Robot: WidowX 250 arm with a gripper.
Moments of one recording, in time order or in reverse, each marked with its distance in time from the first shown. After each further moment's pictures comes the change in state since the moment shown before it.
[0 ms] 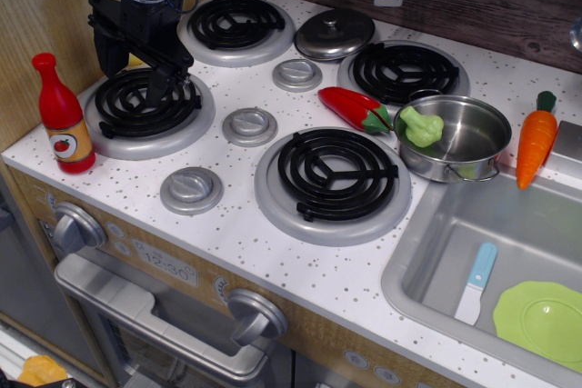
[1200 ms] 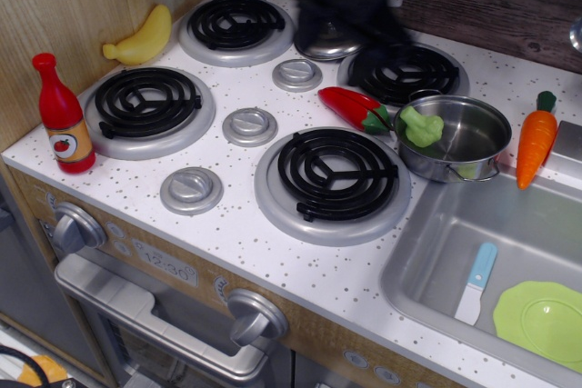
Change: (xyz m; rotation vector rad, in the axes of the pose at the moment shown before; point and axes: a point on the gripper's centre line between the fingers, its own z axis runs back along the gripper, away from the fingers) arm 0.069 -0.159 0.099 -0.012 -0.141 0.008
